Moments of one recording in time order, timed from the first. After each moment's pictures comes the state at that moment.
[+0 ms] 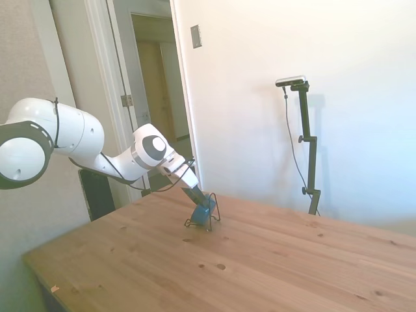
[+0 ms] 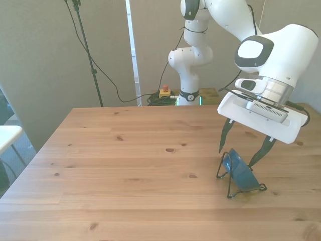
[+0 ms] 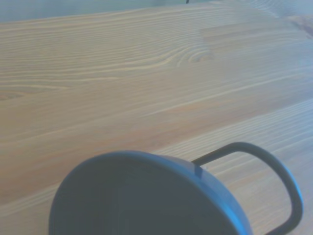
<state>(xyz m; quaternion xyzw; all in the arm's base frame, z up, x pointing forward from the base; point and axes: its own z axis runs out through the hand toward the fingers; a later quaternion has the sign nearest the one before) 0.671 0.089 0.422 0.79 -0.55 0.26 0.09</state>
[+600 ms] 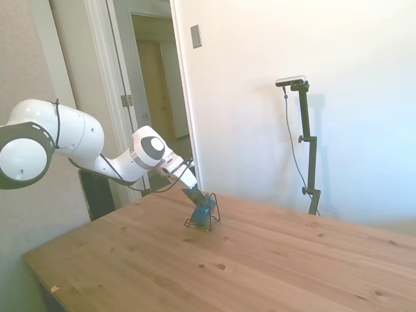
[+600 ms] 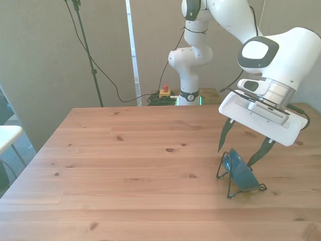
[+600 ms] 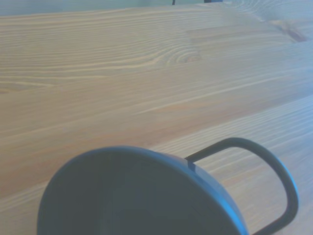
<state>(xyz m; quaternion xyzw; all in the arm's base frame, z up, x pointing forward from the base) 0.671 0.094 0.415 0.79 -0.55 0.27 0.11</state>
